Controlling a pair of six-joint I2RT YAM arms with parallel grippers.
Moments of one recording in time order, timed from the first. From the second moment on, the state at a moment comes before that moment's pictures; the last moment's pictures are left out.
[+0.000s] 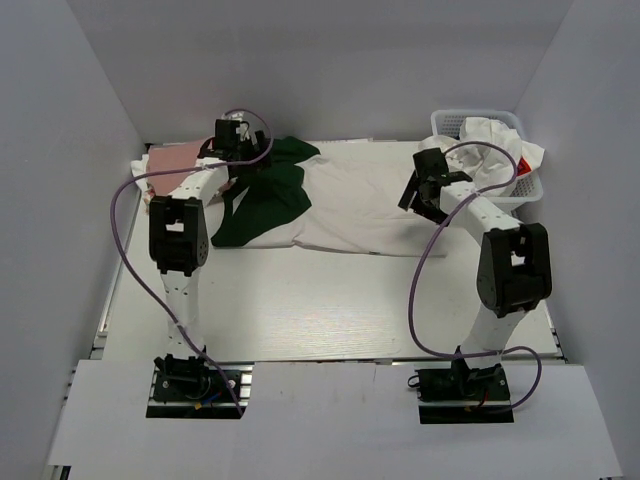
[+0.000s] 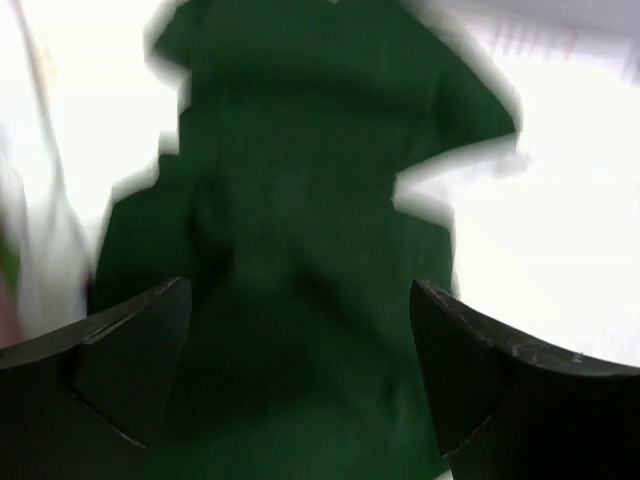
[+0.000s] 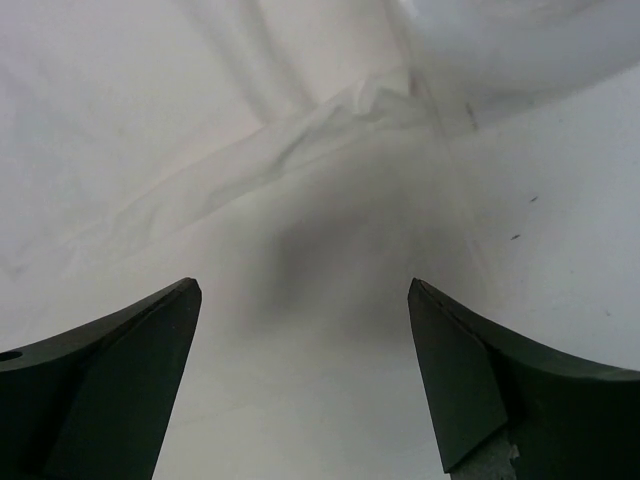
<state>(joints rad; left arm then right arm) -0.13 2.32 1.99 -0.31 0.13 -0.35 0.24 1.83 1.40 -0.64 0.34 0.62</state>
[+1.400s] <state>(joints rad) -0.19 1.38 1.09 -0.65 0.05 -0.59 0.34 1.12 0.77 -0.53 0.12 0.60</state>
